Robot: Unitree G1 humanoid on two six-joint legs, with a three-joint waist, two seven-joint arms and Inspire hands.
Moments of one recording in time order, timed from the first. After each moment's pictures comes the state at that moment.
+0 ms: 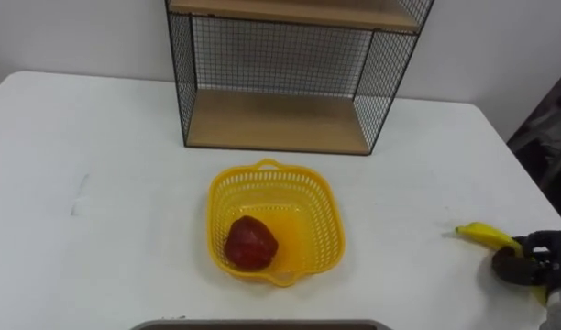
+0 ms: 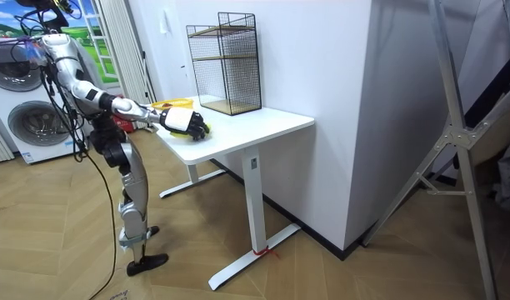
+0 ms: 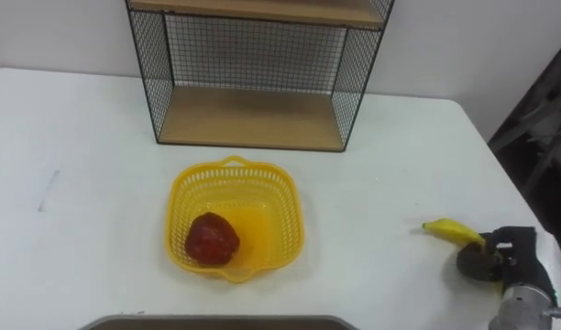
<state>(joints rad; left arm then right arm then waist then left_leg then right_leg) 0.34 0.24 0.10 0.97 0.39 0.18 0.16 0.04 -0.45 -0.19 0.73 -0.15 -0.02 -0.25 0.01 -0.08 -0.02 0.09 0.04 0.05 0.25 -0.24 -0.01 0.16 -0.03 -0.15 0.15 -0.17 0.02</state>
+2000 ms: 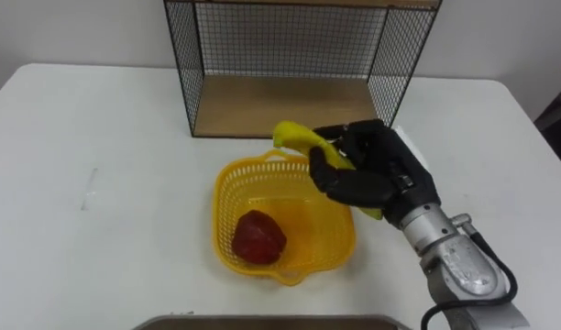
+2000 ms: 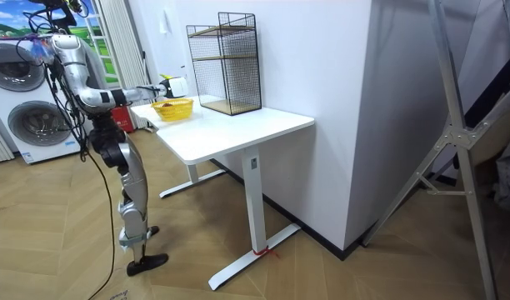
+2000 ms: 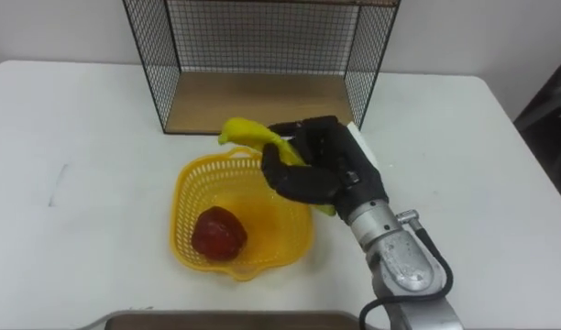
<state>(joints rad) 0.25 0.21 -0.05 1.05 0.38 0.08 0.10 0.07 -0.29 0.19 -0.10 0.19 -0.02 0.15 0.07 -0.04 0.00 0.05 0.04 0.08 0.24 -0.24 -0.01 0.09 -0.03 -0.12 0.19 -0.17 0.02</state>
